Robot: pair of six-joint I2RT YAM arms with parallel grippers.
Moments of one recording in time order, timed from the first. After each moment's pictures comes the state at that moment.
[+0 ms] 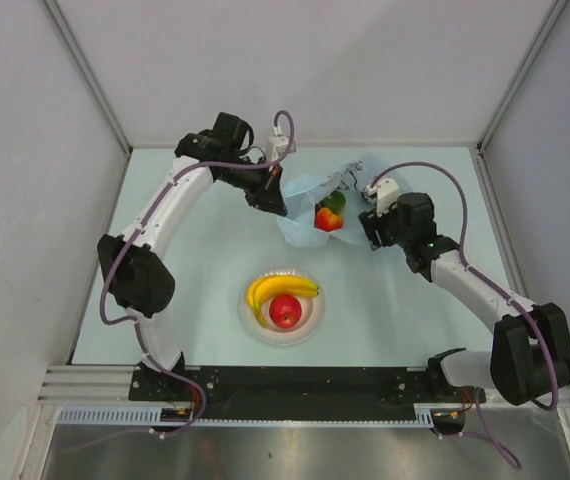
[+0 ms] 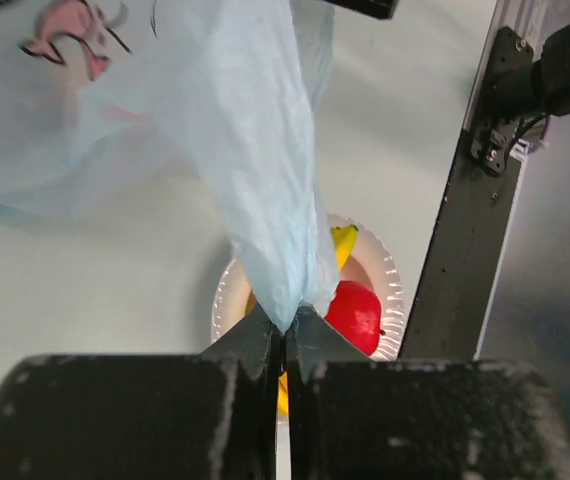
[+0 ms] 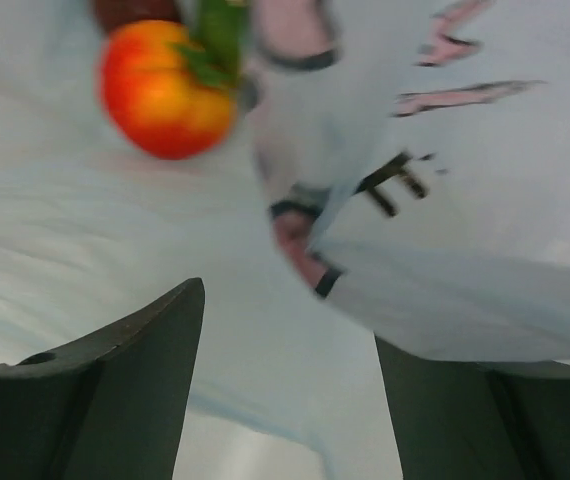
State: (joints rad) left arm -0.39 1.83 1.91 -1.10 0.84 0.39; right arm 0.29 1.28 0.80 -0.04 -0.02 -0.26
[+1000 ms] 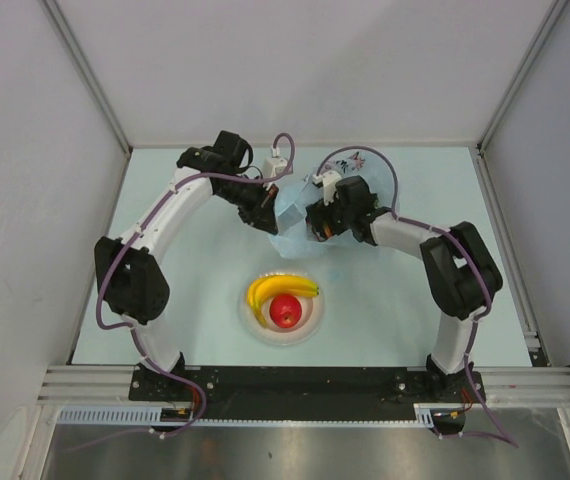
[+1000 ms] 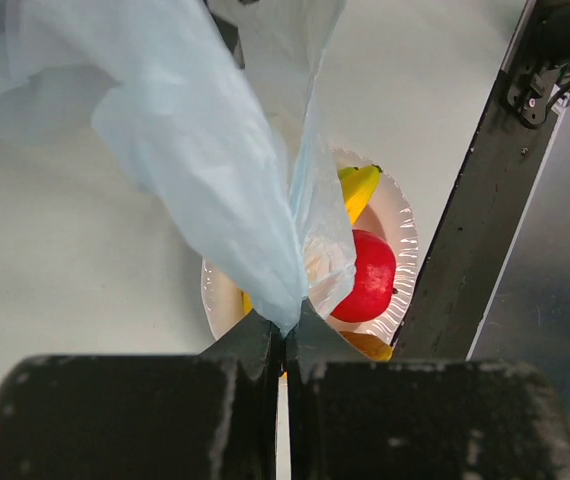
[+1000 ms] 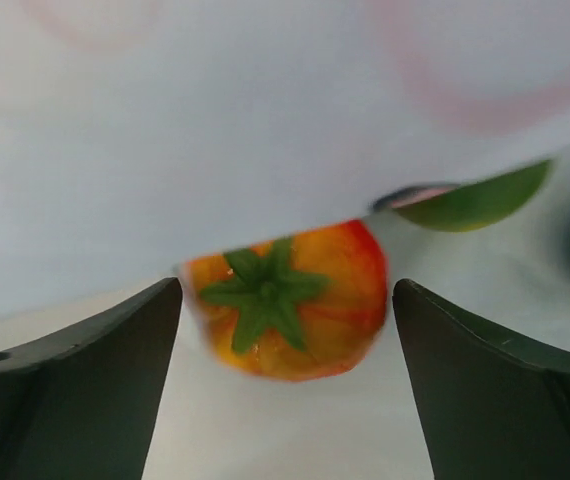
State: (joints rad) left arm -0.40 1.79 1.72 -1.12 0.75 0.42; right arm 0.50 1.84 1.17 0.02 -0.11 -0.08
